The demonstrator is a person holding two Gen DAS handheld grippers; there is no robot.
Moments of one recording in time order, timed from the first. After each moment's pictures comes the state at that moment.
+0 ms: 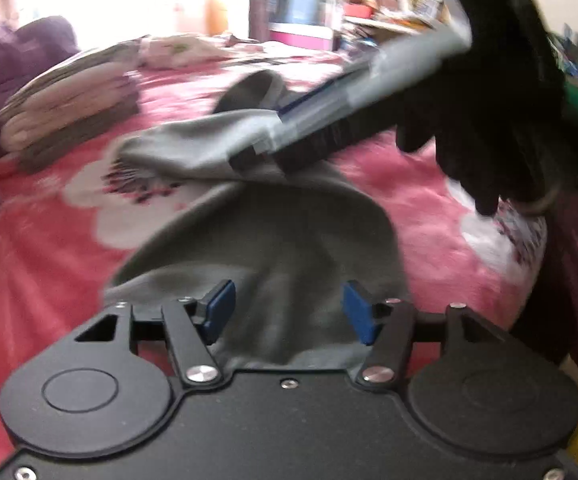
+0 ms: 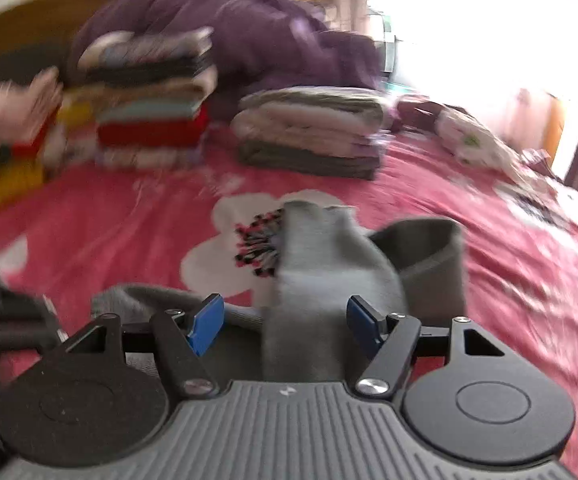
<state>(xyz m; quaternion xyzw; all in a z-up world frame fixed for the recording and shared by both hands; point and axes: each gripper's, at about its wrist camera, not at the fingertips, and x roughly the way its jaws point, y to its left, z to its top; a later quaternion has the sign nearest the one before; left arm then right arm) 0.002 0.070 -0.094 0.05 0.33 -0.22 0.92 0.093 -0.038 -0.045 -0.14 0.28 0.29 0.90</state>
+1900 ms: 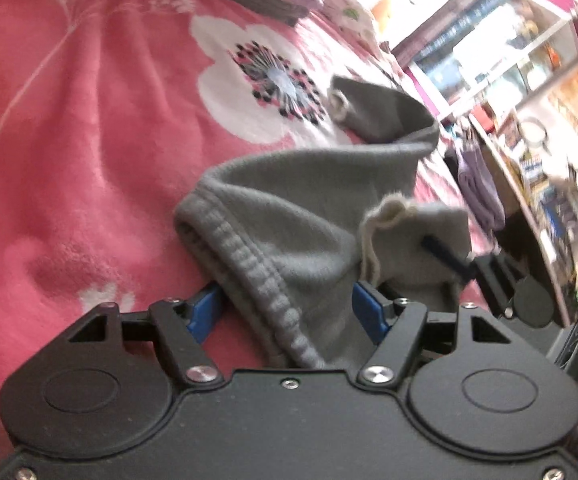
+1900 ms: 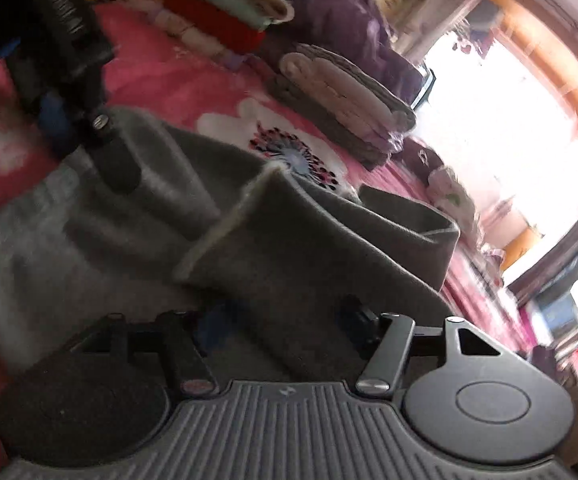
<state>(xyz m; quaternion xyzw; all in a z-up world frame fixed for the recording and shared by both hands) 0.024 0.125 -0.132 -0.30 0.40 -0.11 0.86 0.036 -0.058 -0.122 -0.36 0.21 0.25 0.87</state>
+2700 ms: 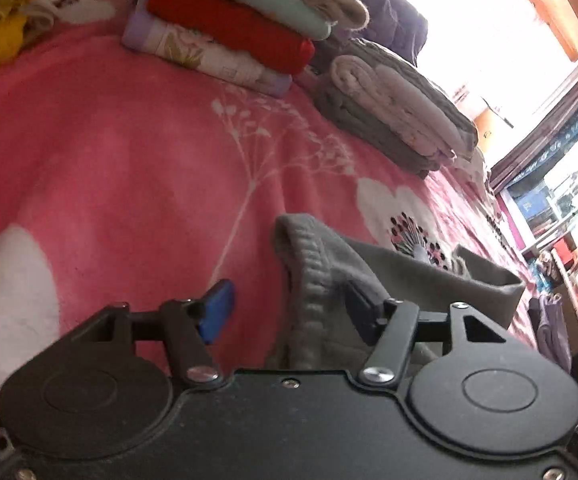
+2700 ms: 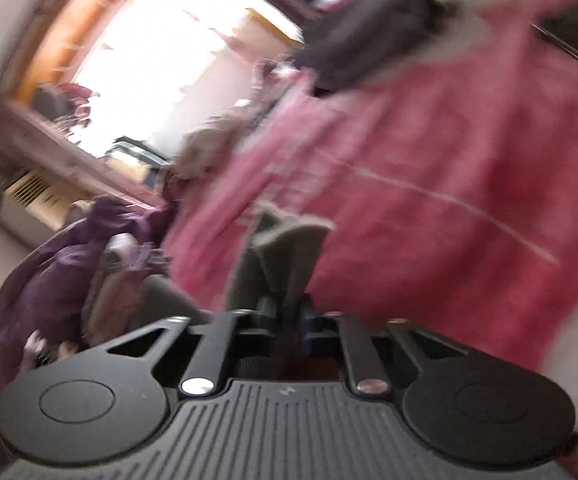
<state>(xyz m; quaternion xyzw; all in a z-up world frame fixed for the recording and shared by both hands) 0.040 0.227 -0.116 -0.33 0.32 0.09 0.88 0.090 -0.308 -0.140 0.44 0.27 0.03 0.86</state>
